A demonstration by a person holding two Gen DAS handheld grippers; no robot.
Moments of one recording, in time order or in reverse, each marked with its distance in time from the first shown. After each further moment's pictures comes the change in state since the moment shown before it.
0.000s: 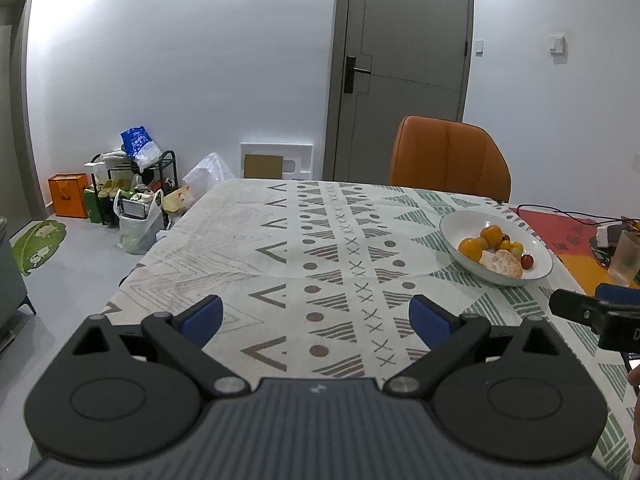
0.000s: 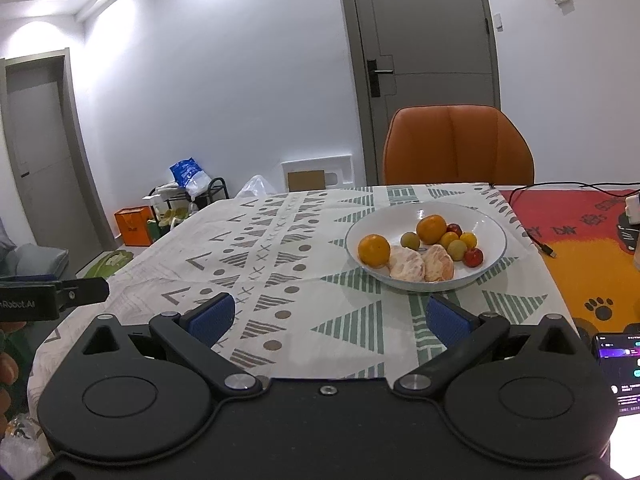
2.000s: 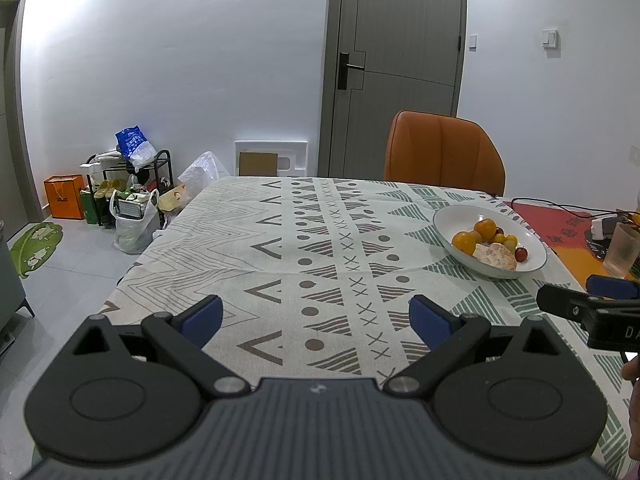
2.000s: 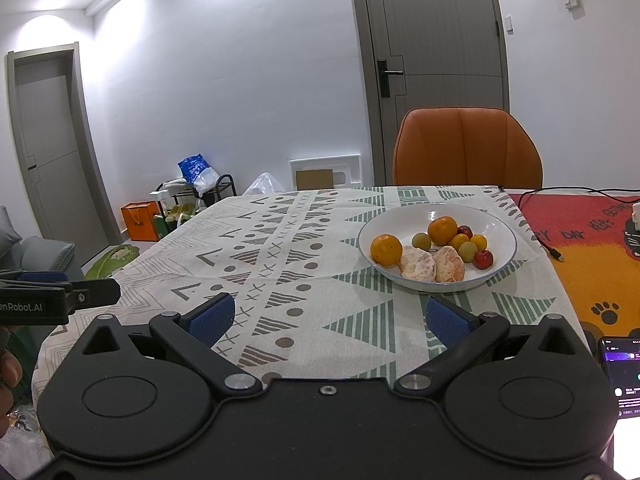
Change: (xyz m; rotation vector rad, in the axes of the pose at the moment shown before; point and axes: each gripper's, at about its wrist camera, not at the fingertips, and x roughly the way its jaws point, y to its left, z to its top) left arm -0.002 -0.003 -0.002 0.016 0.010 -0.007; right arm -0.001 0.006 0.001 -0.018 0.003 0.017
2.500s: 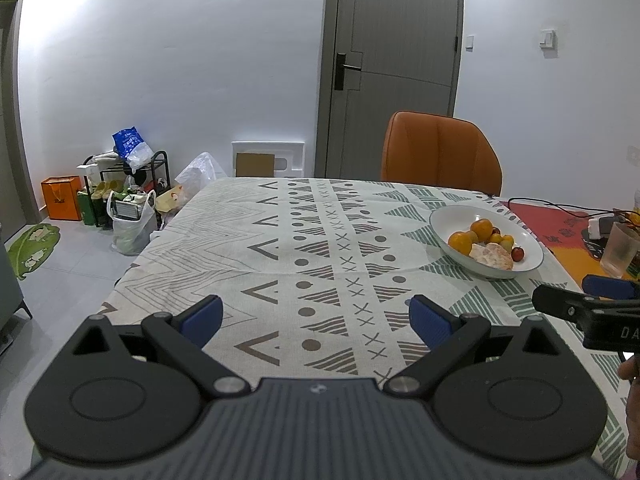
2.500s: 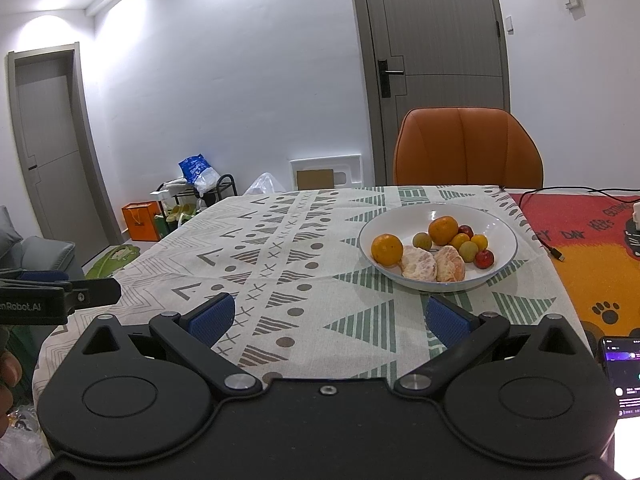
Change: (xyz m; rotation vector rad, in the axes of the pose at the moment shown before) left arm 0.001 -0.005 0.003 0.005 -0.001 -0.010; right arm 0.000 0.000 0.000 -0.001 0.000 0.002
